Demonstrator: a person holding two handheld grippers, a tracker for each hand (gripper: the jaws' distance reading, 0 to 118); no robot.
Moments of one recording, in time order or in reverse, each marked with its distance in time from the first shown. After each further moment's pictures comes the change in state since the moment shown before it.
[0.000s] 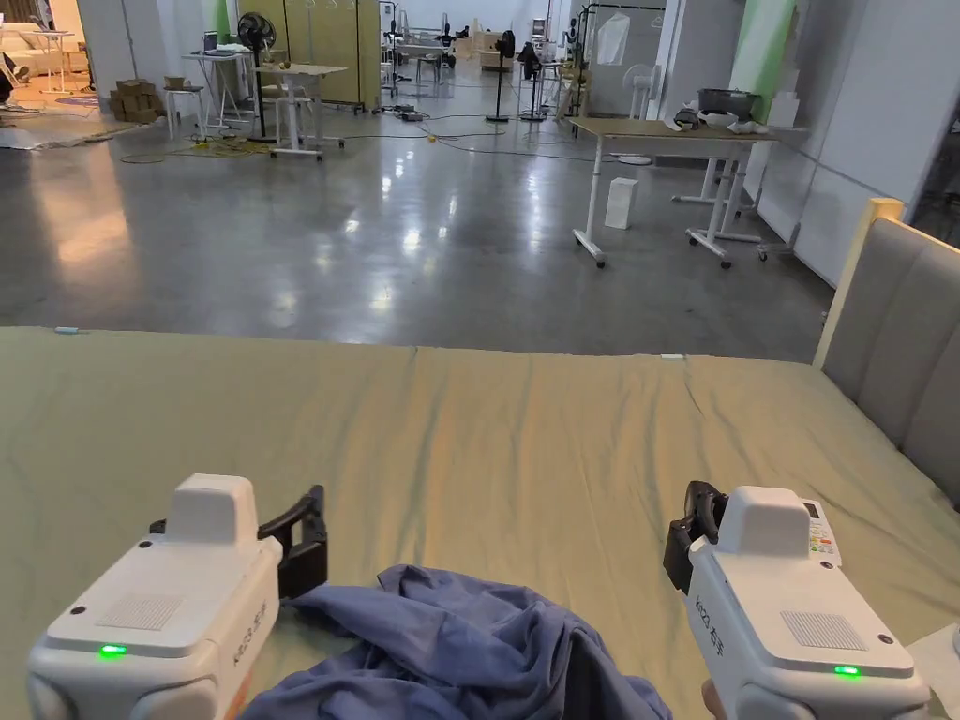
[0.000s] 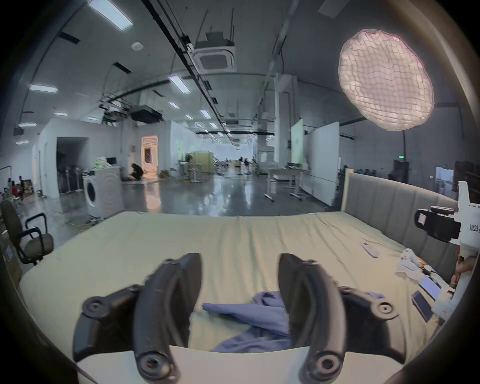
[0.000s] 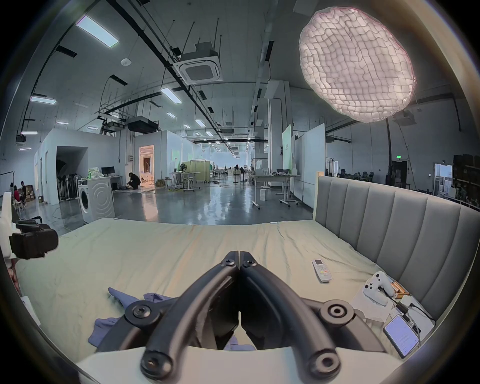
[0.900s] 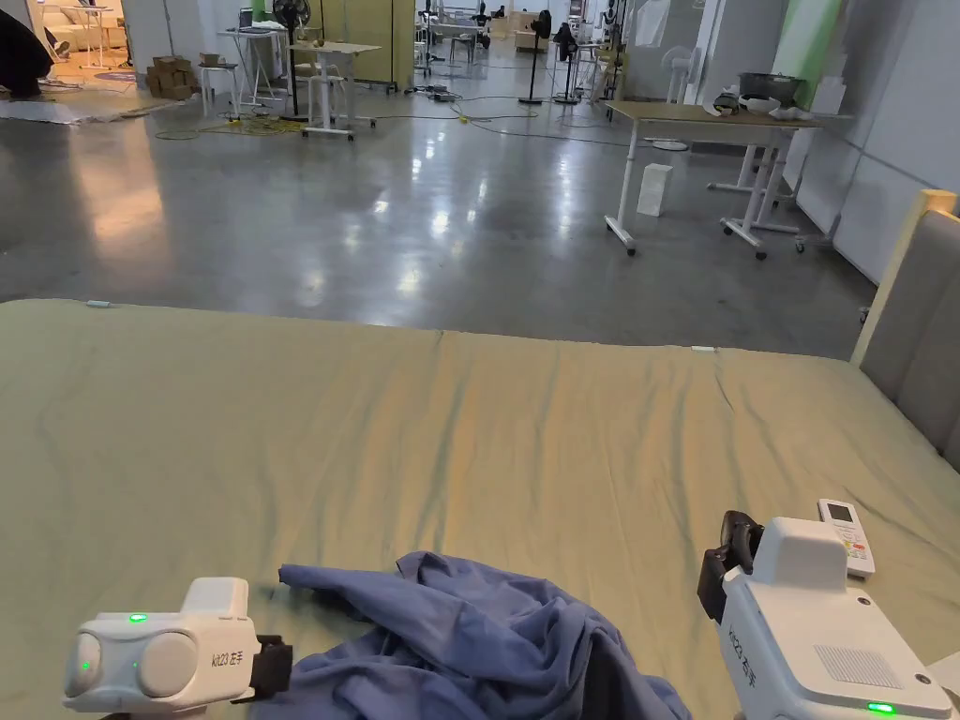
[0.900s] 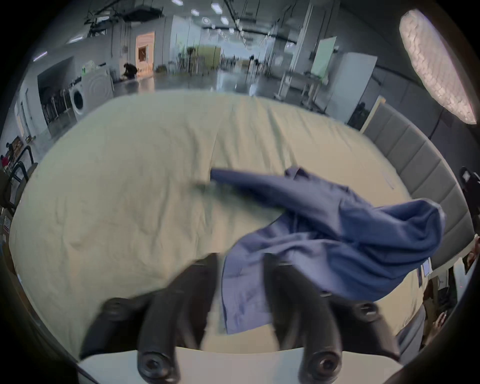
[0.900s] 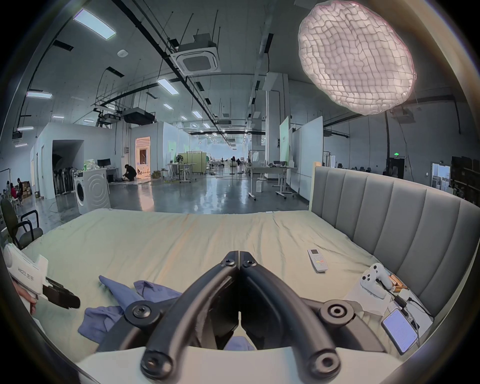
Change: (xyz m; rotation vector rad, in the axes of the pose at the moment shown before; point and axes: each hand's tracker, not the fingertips) left arm -0.060 -0.131 -0.107 -0.763 -0.079 0.142; right arm 0.011 -0.023 -0.010 -0.055 -0.022 0.023
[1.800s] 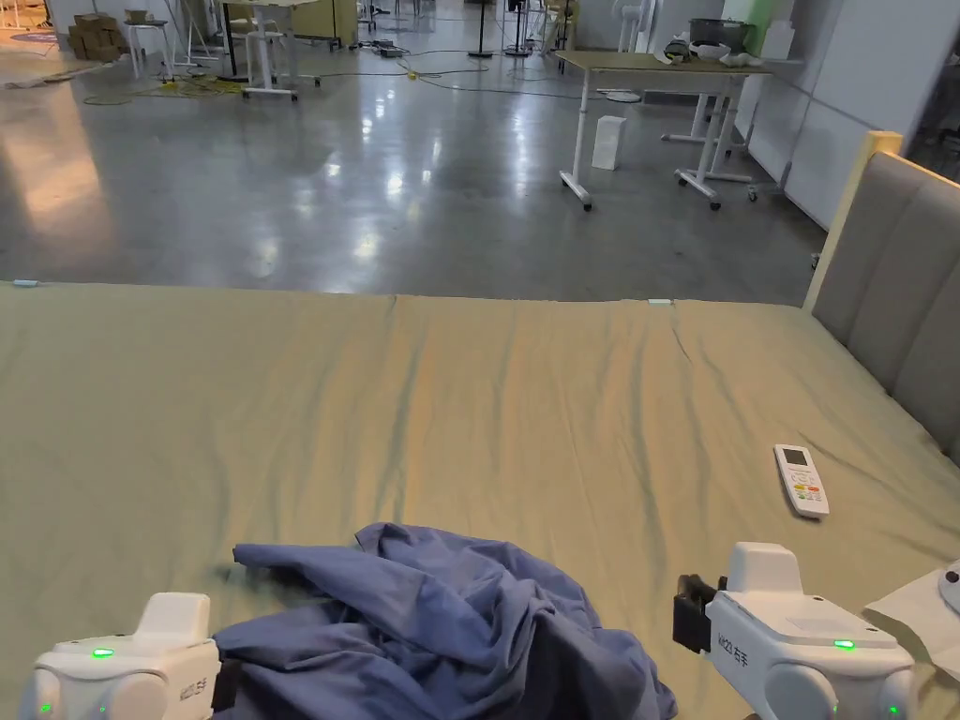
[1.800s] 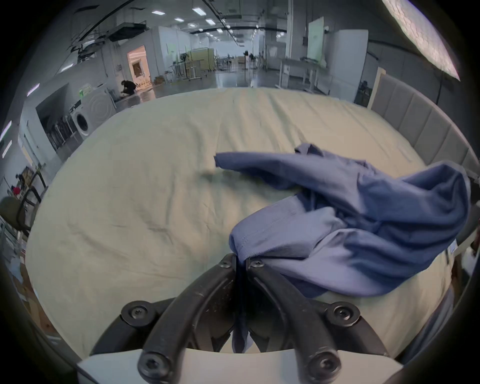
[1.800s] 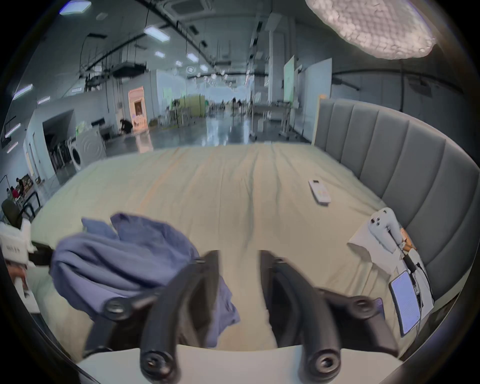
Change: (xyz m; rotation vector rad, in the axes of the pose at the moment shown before) left arm 0.005 -0.018 -0.004 0.063 0.087 -0.104; right arm 0.052 -0.079 -0.055 -0.480 0.050 -0.005
